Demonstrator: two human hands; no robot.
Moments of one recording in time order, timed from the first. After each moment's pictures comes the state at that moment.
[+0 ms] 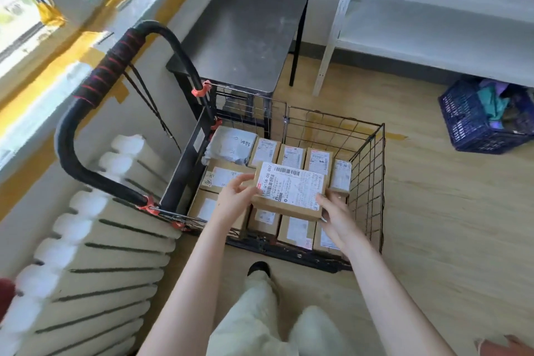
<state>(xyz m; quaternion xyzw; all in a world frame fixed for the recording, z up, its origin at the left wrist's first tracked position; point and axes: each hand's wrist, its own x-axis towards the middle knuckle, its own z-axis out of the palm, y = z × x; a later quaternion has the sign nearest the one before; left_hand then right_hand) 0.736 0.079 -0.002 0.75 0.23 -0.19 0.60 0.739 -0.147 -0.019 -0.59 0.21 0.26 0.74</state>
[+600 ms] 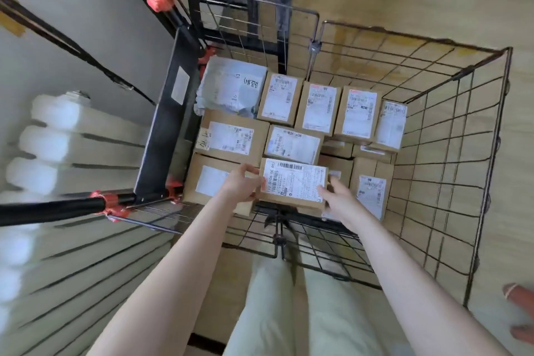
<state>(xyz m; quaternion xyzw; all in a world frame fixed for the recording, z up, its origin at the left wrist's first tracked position) 0.815 0.108 -0.203 0.71 0.37 -0.38 0.46 0.806 -0.120 -0.226 -0.67 0.27 0.44 0.53</state>
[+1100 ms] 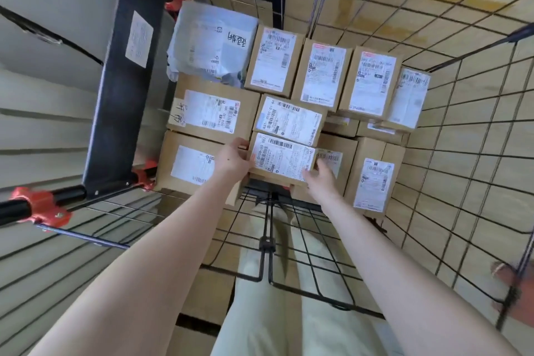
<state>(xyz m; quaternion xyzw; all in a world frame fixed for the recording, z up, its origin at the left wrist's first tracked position) 0.832 0.098 -0.286 0.81 0.31 -0.33 0.37 0.813 -0.092 -0.304 -0.74 0.31 0.40 0.45</state>
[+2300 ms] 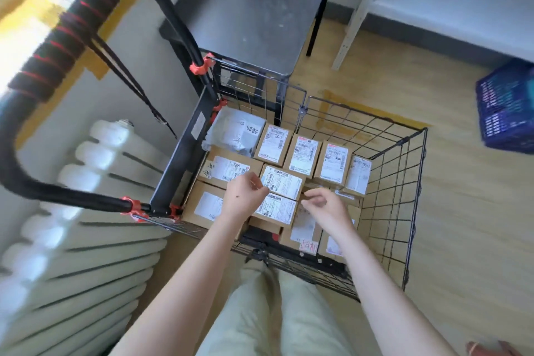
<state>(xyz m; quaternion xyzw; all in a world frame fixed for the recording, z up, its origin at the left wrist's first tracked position) 0.817 0.075 -0.058 0.86 0.25 -0.19 0.39 0.823 -0.116 -0.074 -0.84 0.13 0.29 0.44</state>
